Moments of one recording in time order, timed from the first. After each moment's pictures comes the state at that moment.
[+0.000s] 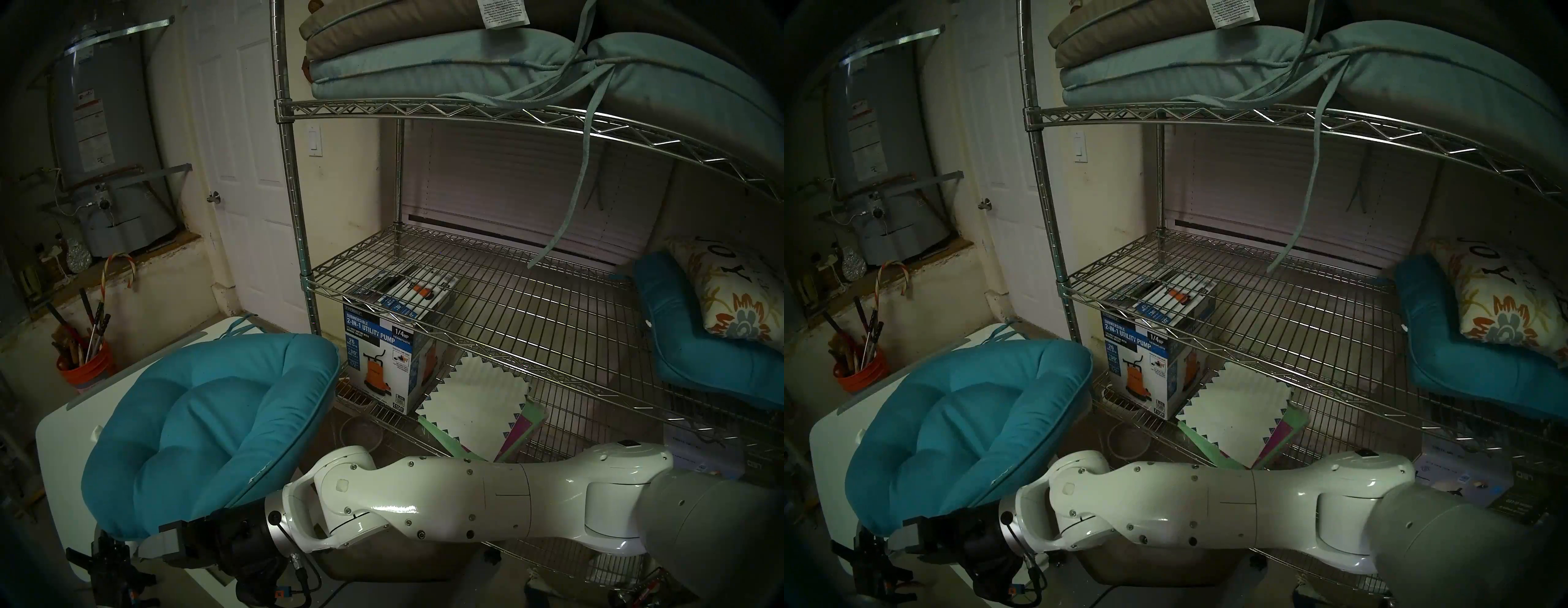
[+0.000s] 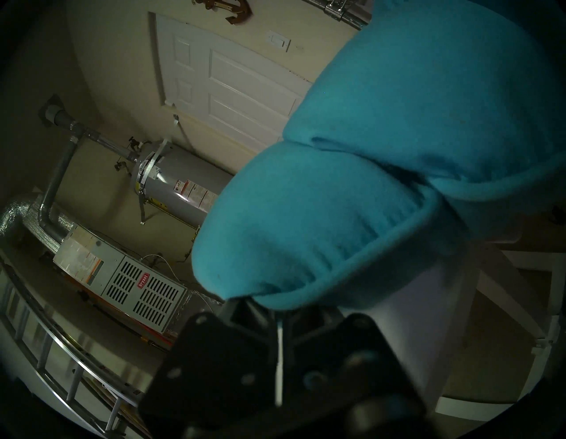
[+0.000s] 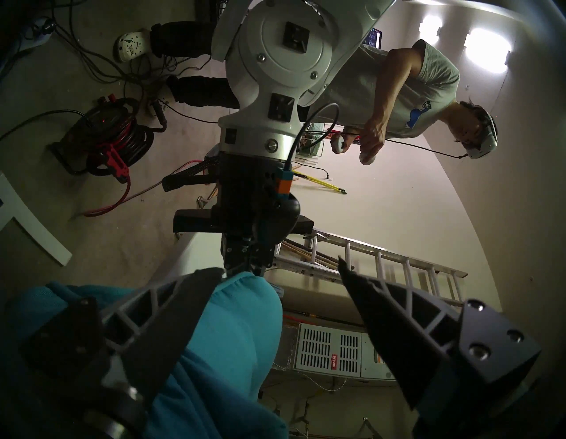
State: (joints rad) left arm 2.45 -1.93 -2.34 -1.92 0.82 -0.69 0.23; right arm -0.82 -1.35 -0.01 -1.62 -1.07 -0.50 -0.08
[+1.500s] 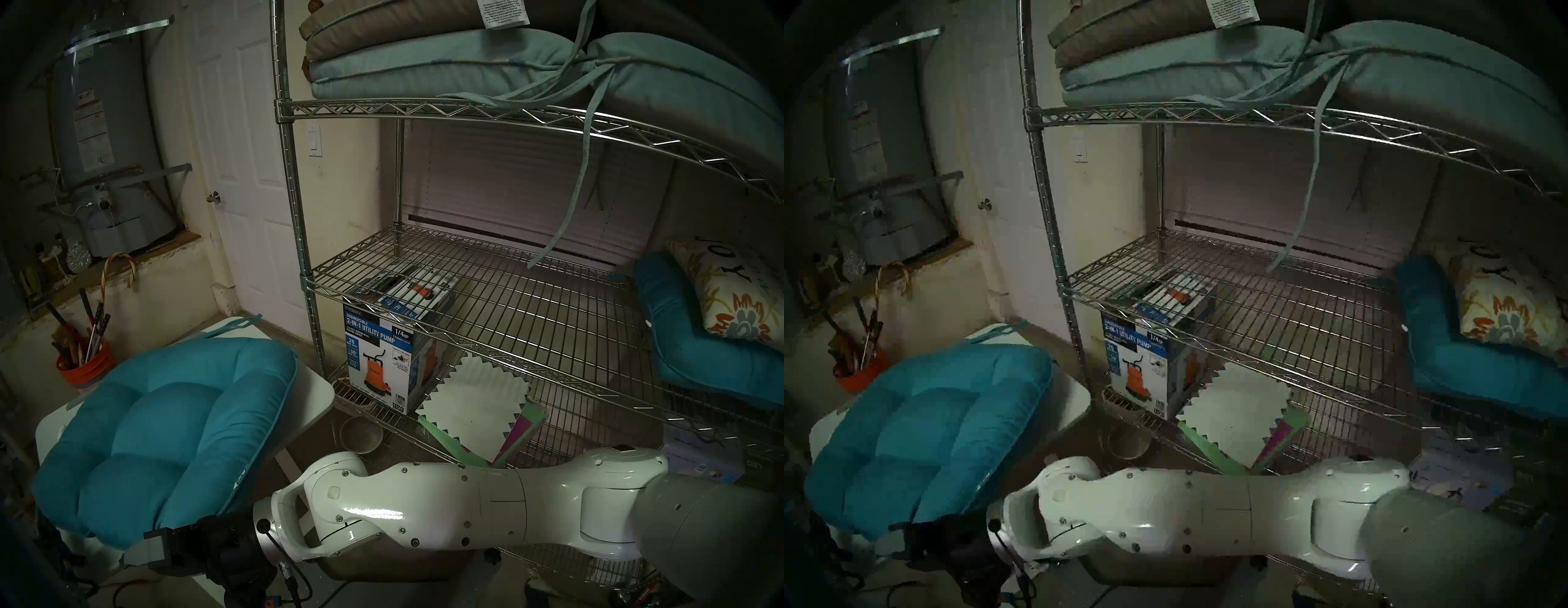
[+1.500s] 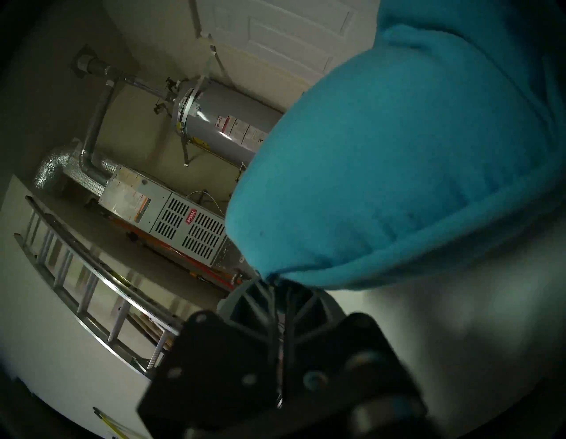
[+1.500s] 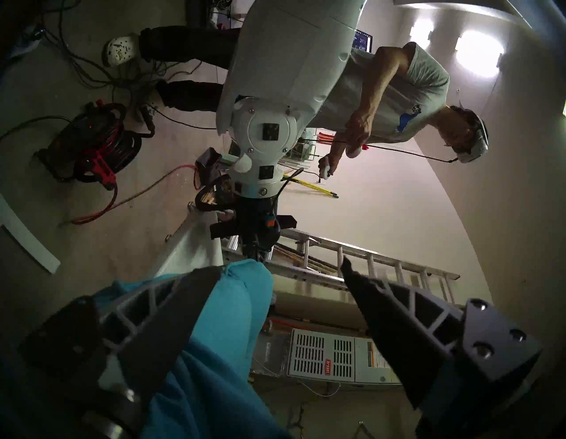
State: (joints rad) left arm 2.27 -1.68 -2.59 -1.63 0.61 -0.57 0.18; right arm -0.83 -1.38 -0.01 -1.63 -1.07 -0.50 -0.08
